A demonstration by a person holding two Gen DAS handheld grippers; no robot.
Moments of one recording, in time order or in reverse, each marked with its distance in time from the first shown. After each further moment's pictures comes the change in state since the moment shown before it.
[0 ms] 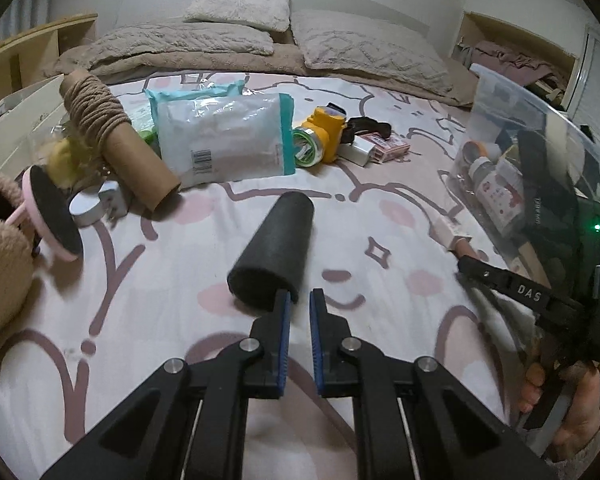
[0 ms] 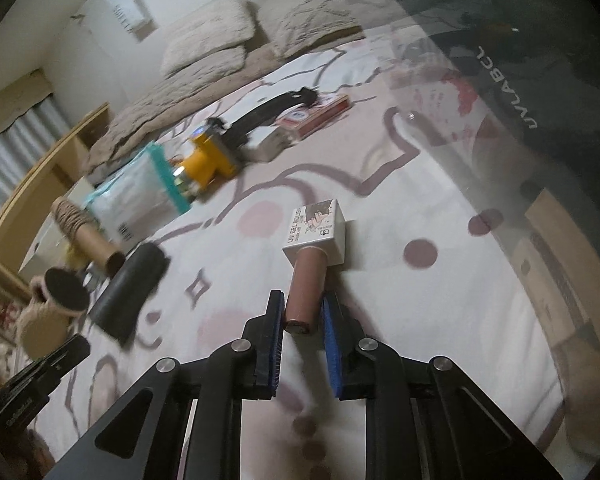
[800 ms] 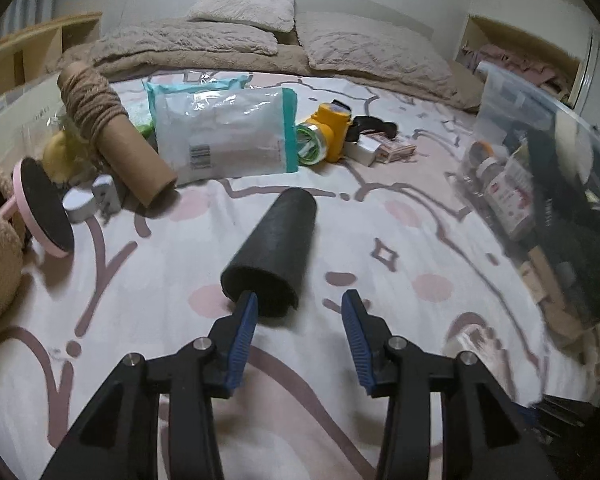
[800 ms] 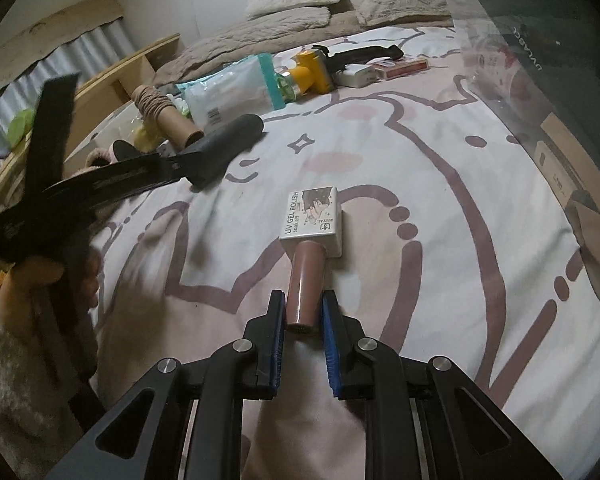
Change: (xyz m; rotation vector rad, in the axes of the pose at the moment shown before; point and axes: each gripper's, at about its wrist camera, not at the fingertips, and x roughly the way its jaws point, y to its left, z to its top) left arm 0.023 -0.003 0.001 0.010 -0.015 0.042; right arm -0.044 0.041 -0.092 -0.231 0.108 0.078
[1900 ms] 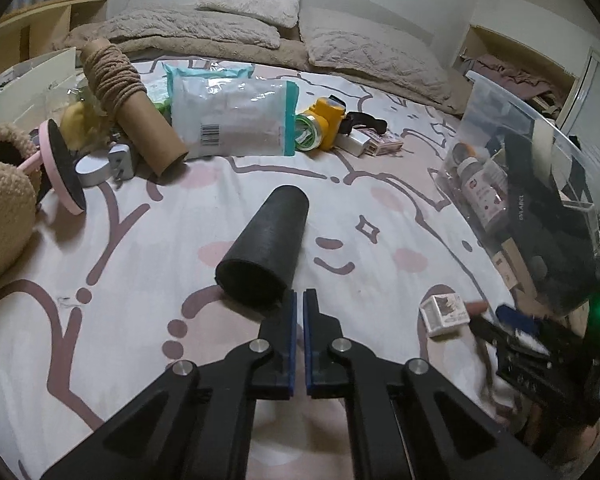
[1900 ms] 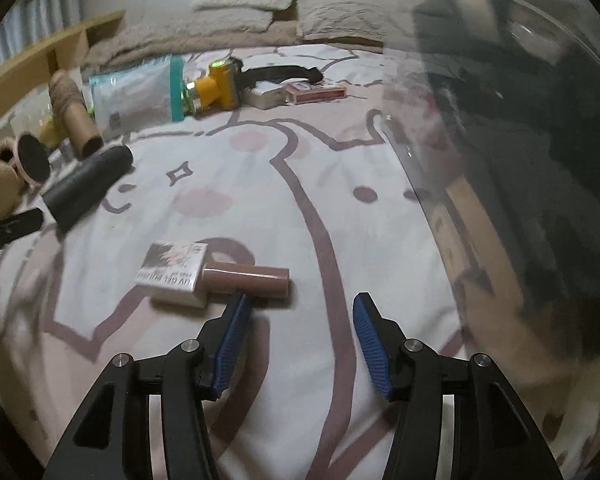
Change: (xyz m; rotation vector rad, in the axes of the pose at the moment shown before) left arm -0.036 0.012 -0.024 -0.075 0.024 -0.075; right arm 0.010 -0.028 0.045 -0.122 0.009 -0.405
